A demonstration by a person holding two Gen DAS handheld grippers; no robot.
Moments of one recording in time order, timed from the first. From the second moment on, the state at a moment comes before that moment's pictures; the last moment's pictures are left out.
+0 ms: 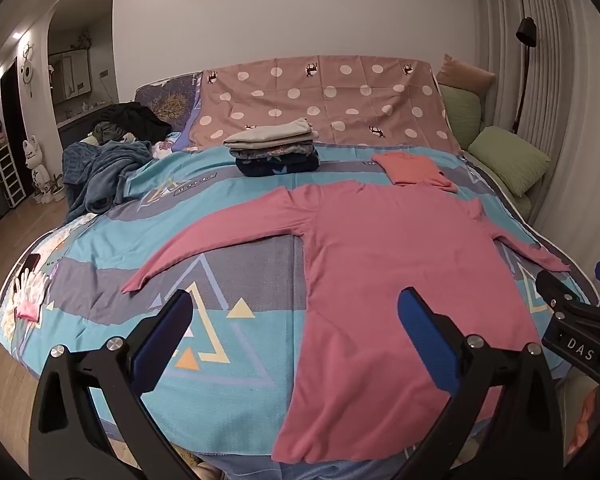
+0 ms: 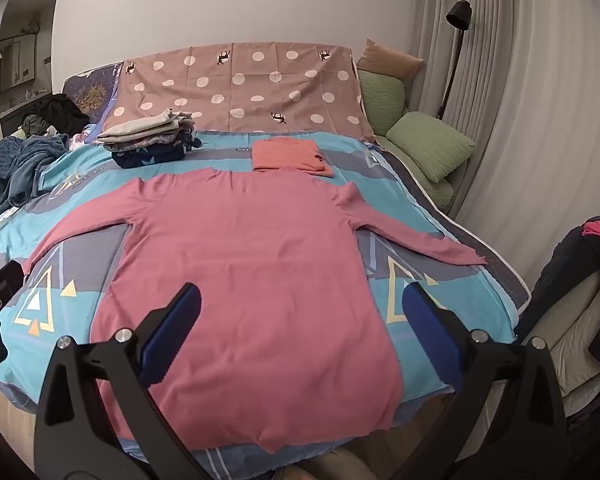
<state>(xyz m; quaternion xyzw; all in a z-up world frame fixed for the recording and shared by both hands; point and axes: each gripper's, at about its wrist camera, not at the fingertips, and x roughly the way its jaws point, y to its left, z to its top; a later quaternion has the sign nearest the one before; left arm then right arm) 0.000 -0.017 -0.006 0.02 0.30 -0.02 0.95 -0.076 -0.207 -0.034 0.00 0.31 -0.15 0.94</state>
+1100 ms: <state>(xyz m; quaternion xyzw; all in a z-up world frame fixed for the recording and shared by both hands) -0.004 -0.030 -0.010 0.03 0.30 -0.03 0.95 -0.077 -0.207 -0.038 -0.01 0.31 -0.15 0.94</state>
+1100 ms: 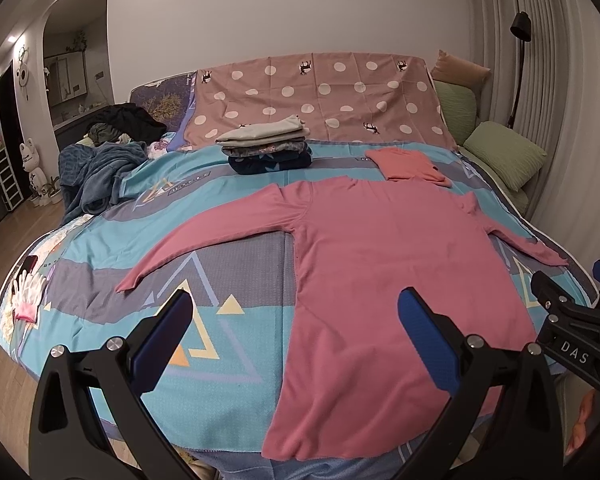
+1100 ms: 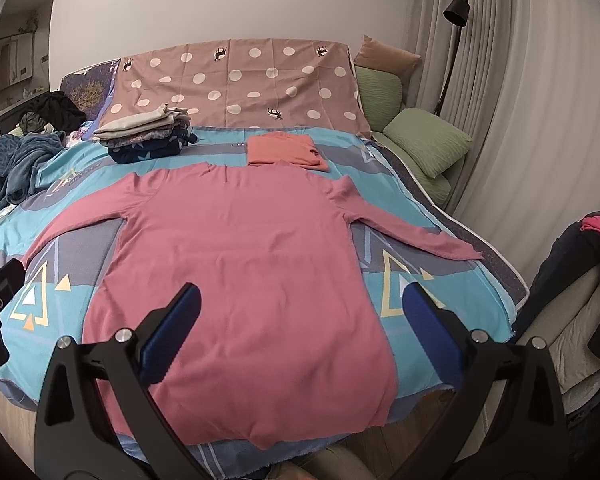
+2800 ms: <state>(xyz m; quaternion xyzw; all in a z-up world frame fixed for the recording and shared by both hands) 0.036 -0.081 -0.012 0.11 0.33 -0.12 0.93 -0.075 -0.354 -0.040 0.14 0.28 -0.26 0.91</state>
